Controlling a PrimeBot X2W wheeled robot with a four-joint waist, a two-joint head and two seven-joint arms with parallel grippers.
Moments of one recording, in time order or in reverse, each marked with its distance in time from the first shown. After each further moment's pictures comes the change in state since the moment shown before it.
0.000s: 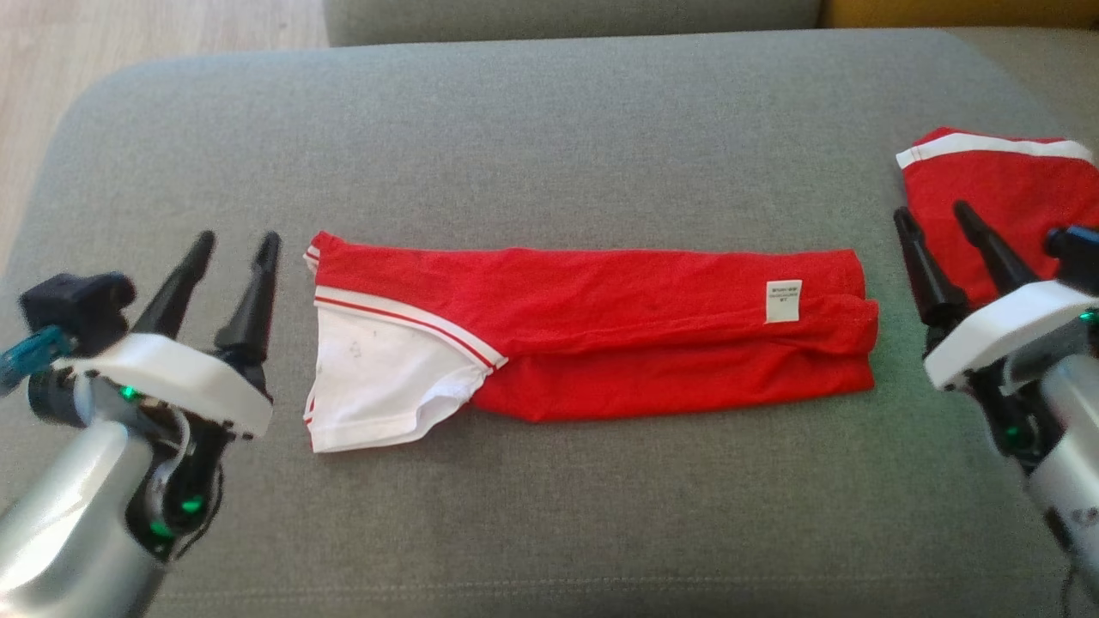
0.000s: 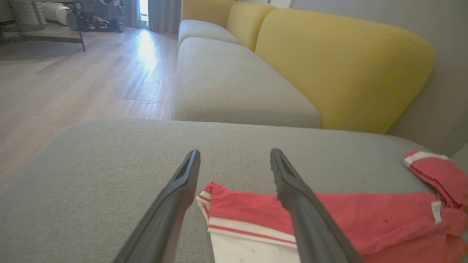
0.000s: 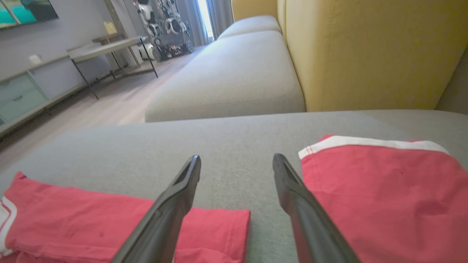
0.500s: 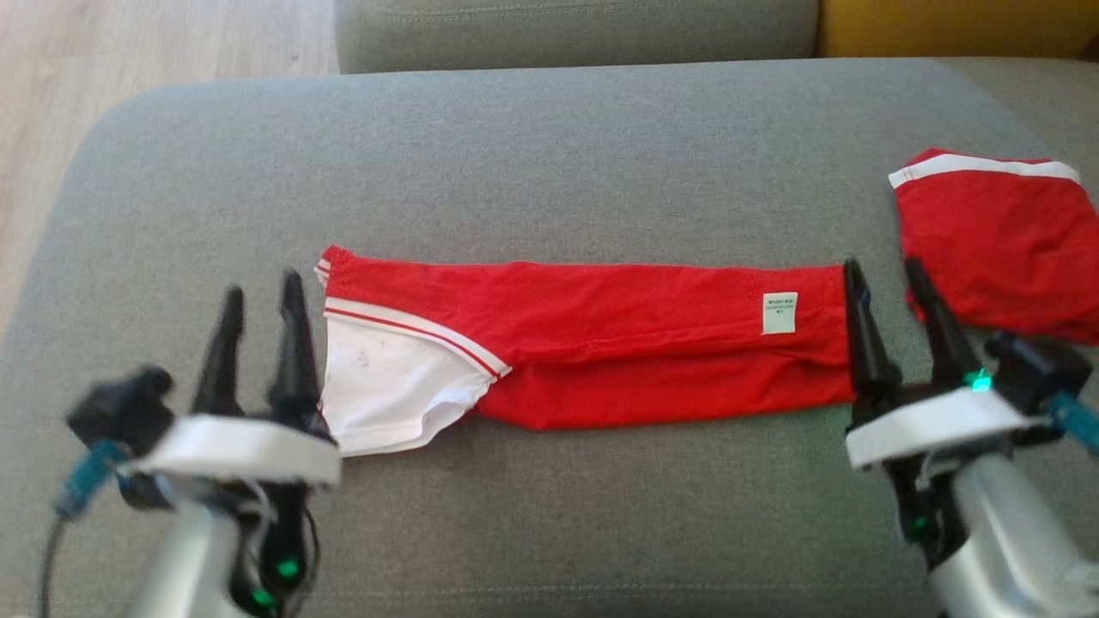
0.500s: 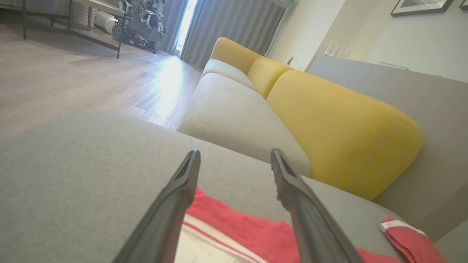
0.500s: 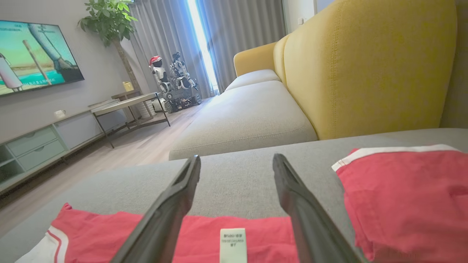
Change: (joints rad) left arm 0.225 -0.375 0.356 -0.072 0.218 -0.021 -0.042; right arm 0.275 0.294 -0.370 -0.236 -0.366 0.000 -0.080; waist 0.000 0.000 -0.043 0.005
